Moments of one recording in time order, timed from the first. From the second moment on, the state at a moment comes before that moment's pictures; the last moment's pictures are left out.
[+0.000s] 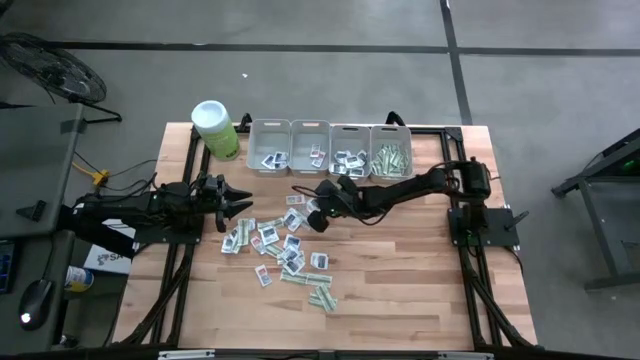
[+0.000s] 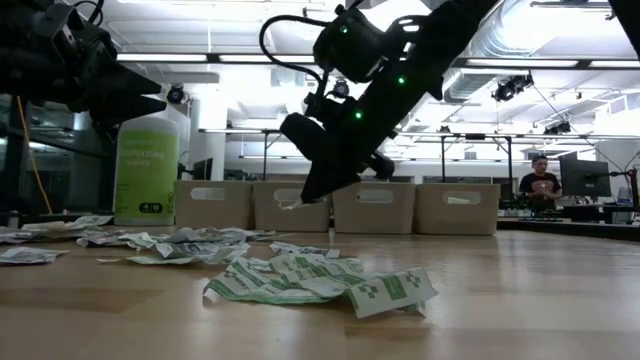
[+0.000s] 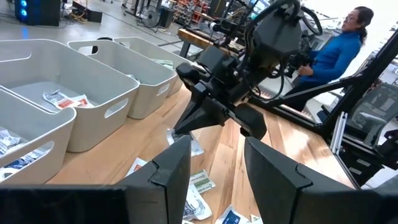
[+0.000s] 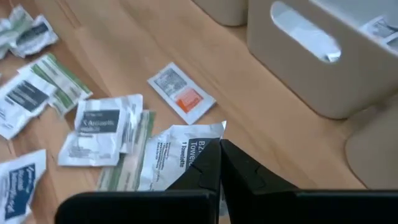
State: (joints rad) left arm -0.03 0.01 0.08 -0.13 -0.22 -0.40; right arm -0.03 1.96 1.16 0.01 0.39 0.49
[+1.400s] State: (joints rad) left arm -0.03 0.01 0.08 -0.13 -0.22 -0.40; right arm -0.36 1.70 1.00 -0.19 0.62 0.42
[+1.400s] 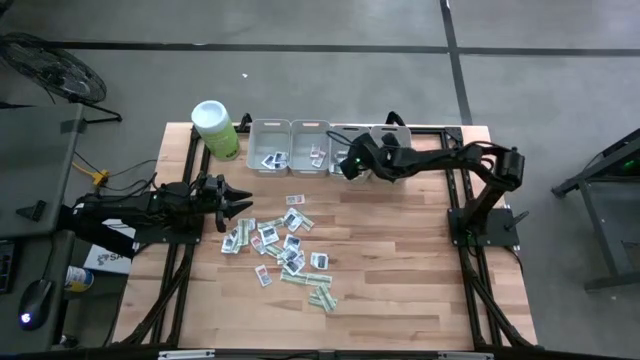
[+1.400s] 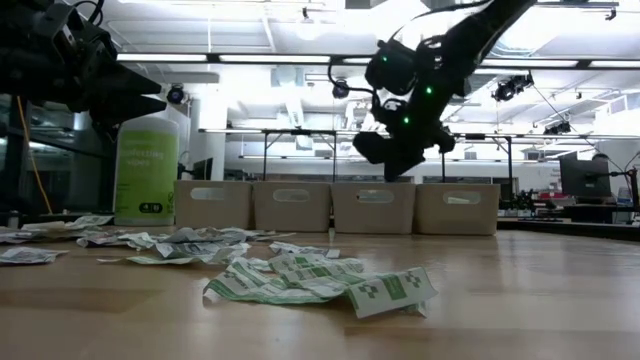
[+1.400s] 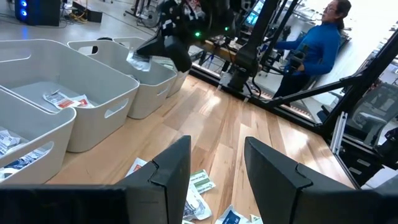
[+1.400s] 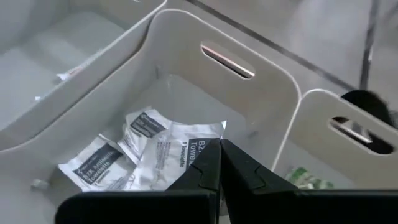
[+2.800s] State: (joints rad) left arm -0.03 0.01 0.08 -0.13 -0.22 -0.40; right arm -0.39 1.70 0.96 -0.09 0.55 0.42
